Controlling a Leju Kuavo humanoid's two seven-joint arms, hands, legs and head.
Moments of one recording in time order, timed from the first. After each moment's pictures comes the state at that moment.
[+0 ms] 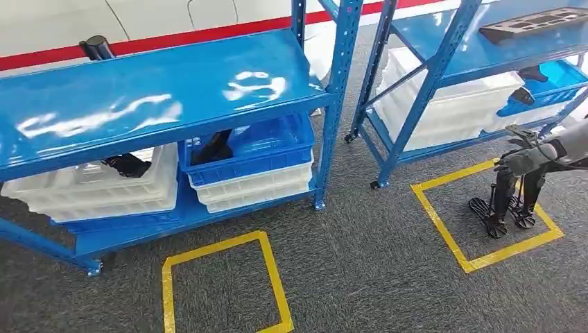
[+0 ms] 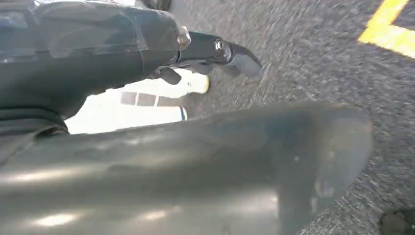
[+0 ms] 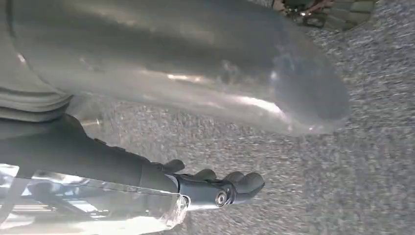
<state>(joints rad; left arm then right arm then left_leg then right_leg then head) -0.08 -0.02 -0.64 -0.24 0.07 0.27 0.44 -0.13 -0.04 0.81 -0.23 -0.47 -0.47 0.02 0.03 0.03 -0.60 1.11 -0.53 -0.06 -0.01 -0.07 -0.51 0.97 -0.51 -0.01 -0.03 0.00</state>
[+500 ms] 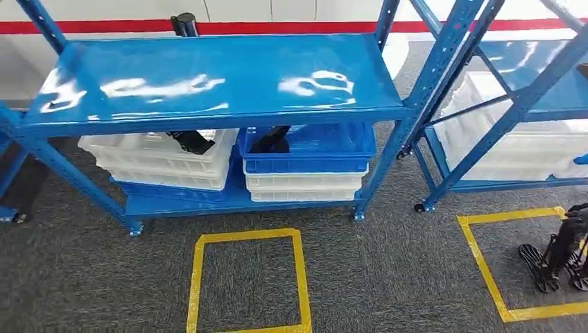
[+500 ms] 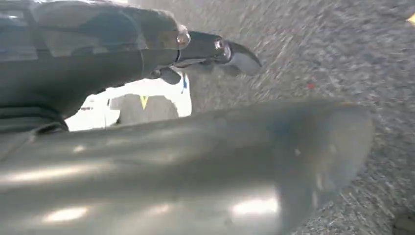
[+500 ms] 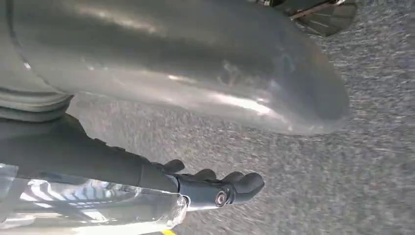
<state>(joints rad) -0.09 -0.02 -0.64 -0.24 0.07 0.27 0.44 -0.13 -0.04 0.81 -0.23 -0.47 -0.48 0.02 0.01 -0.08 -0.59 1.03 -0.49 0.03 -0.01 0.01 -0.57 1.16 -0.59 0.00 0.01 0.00</state>
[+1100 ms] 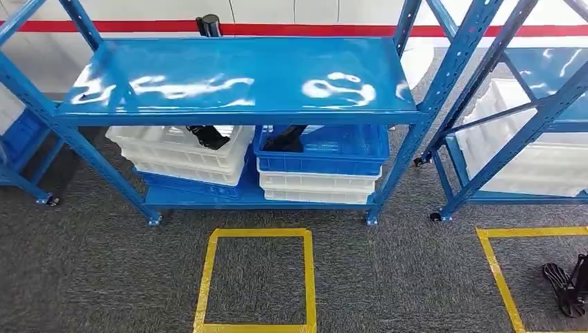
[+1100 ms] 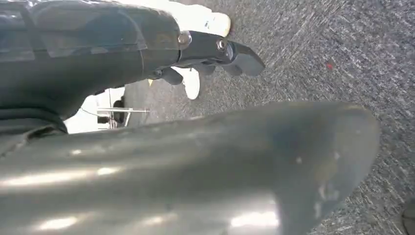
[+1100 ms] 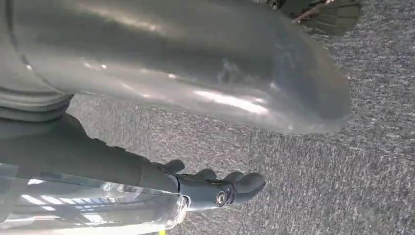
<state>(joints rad) -0.08 -0.02 -0.64 -0.24 0.07 0.26 0.44 -0.13 -0.04 0.81 -0.23 -0.49 -0.47 0.01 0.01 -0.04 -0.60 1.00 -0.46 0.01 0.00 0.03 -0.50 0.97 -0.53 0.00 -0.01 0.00</state>
